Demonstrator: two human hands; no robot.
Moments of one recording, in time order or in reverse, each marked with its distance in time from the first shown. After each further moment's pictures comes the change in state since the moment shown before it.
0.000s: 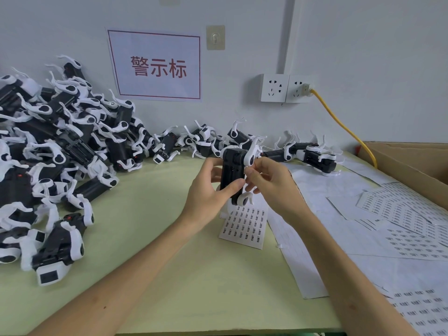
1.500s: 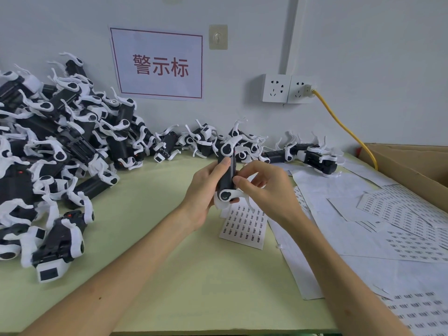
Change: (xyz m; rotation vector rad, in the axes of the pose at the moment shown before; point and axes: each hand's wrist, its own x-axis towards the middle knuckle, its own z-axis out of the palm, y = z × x) left_hand 0.004 0.017 -0.007 -0.551 -0.167 -0.295; right_hand -0.006 -0.001 0.011 -0.048 0.016 -0.124
